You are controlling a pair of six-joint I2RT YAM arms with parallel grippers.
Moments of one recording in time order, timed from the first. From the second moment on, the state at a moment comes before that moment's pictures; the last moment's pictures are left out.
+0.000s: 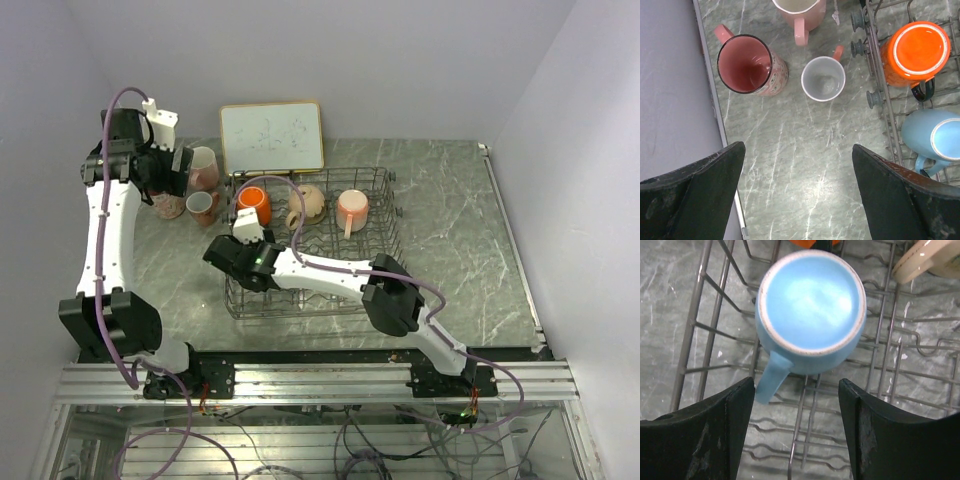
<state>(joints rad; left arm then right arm) 0.12 1.49 1.61 -0.89 0.11 0.33 1.21 2.30 1.99 -0.69 0.72 0.71</state>
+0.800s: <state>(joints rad) 0.15 1.47 1.60 -0.91 0.19 0.33 1.19 2.22 1.79 -0.64 0.78 0.72</state>
